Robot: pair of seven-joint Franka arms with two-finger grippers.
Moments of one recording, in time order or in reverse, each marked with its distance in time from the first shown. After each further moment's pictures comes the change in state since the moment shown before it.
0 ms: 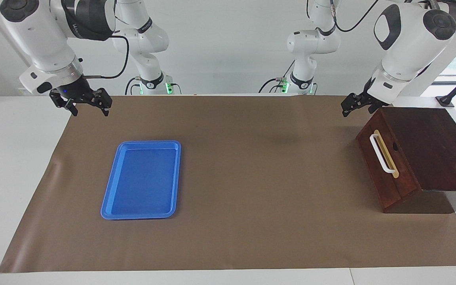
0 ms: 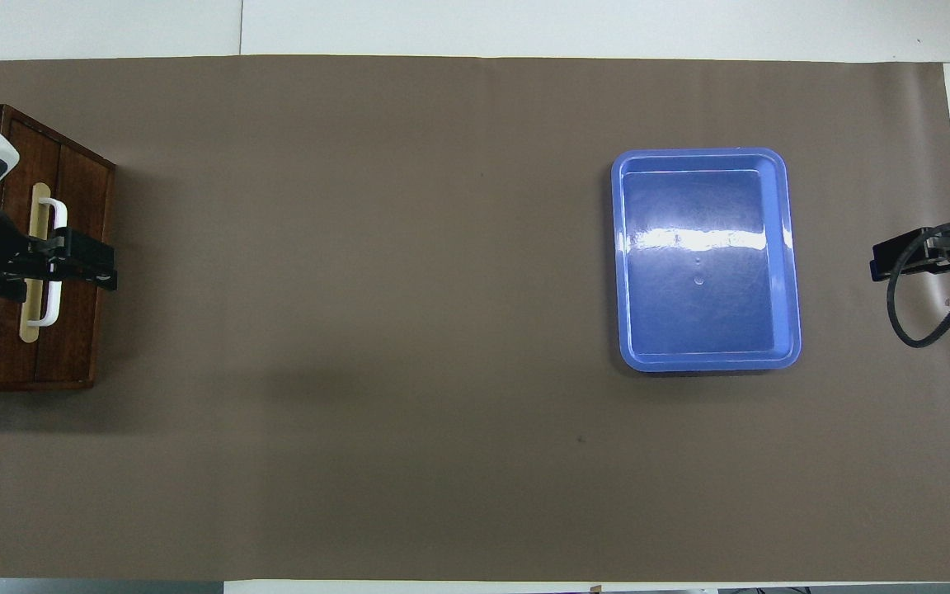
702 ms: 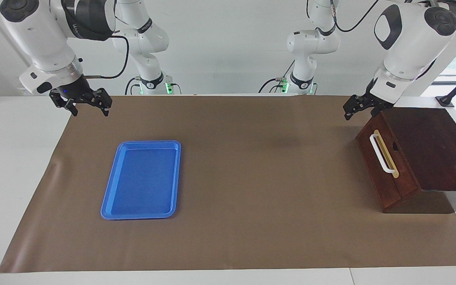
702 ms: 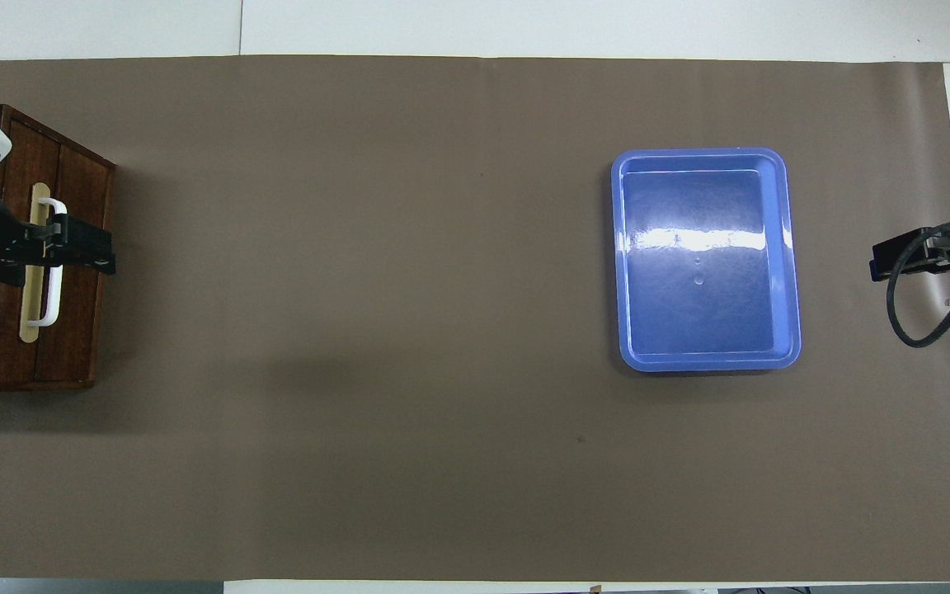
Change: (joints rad) left arm 0.000 0.001 0.000 0.000 0.000 0.046 0.001; right arm 0.000 0.000 0.000 0.000 0.000 0.000 0.000
